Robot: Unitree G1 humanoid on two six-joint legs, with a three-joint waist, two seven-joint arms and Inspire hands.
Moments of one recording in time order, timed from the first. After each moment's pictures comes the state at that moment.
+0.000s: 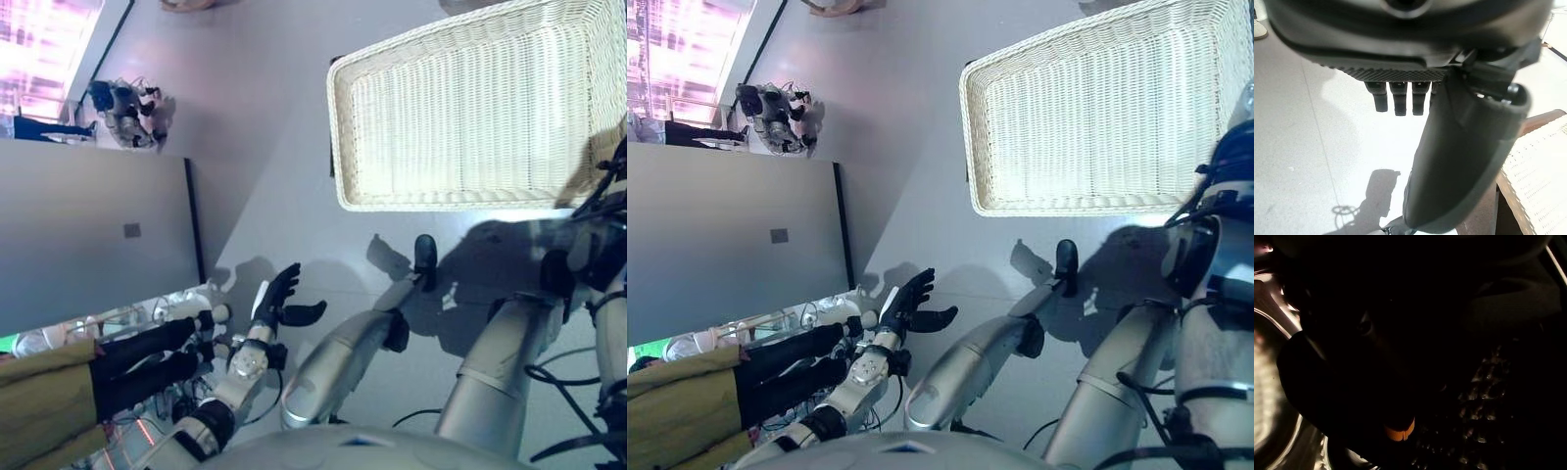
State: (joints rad) left arm -0.11 0.16 -0.56 0.81 -0.32 -0.40 0.23; right arm -1.32 -0.76 -0.22 0.86 1.38 -0.72 -0.30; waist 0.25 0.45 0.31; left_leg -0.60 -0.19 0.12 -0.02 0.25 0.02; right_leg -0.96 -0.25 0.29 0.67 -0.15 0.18
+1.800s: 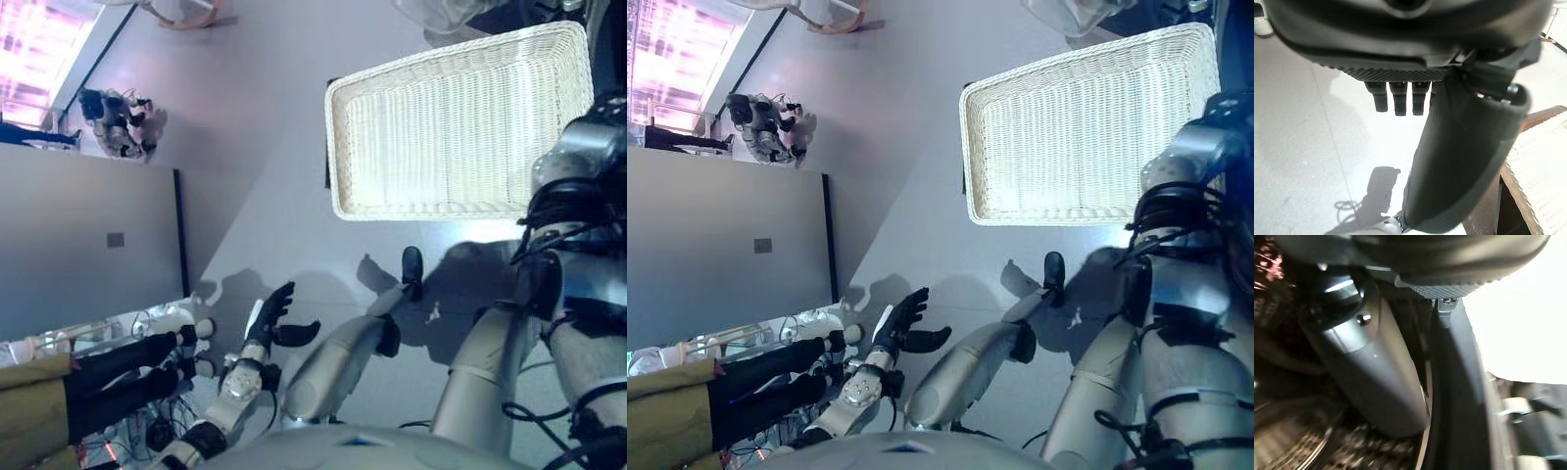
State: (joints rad) left arm 0.00 0.18 -0.55 0.77 -0.27 -0.35 0.23; right arm -1.06 -0.53 -0.22 0.98 1.24 -0.54 -0.40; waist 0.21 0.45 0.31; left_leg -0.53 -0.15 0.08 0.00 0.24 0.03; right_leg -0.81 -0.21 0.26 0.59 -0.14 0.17
